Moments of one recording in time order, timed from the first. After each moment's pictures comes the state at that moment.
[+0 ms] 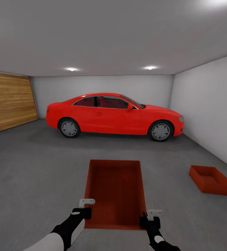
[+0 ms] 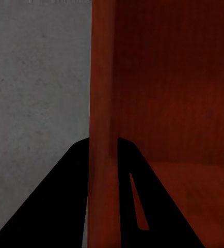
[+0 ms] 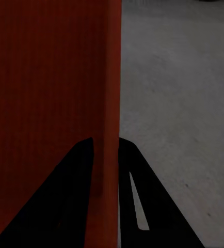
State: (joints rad) left arm -0.61 -0.12 -0.17 -0.29 0.17 0.11 0.21; right arm -0.55 0.09 0.27 -0.09 -0.17 -0.43 -0.20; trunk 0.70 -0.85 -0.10
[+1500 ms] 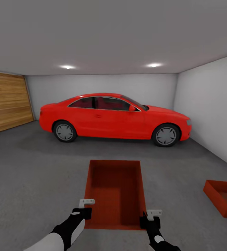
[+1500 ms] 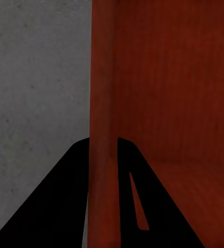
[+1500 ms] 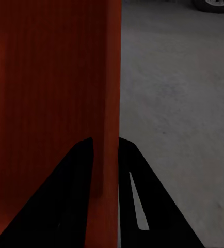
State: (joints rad) left arm -0.61 -0.12 -0.17 -0.29 0.17 0.11 0.21; right arm -0.55 0.09 0.26 -0.09 -0.16 -0.43 -0.20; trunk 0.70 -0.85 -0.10
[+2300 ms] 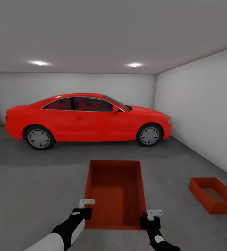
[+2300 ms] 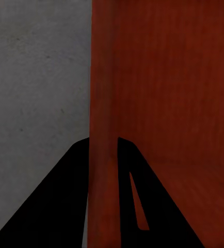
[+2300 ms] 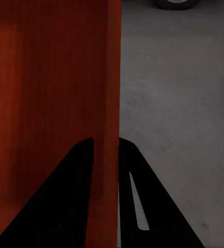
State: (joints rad) left arm -0.61 -0.12 -0.17 -0.28 0.17 0.11 0.21; right arm -0.55 0.09 0.26 -0.09 -0.17 -0.43 -0.19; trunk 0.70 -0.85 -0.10
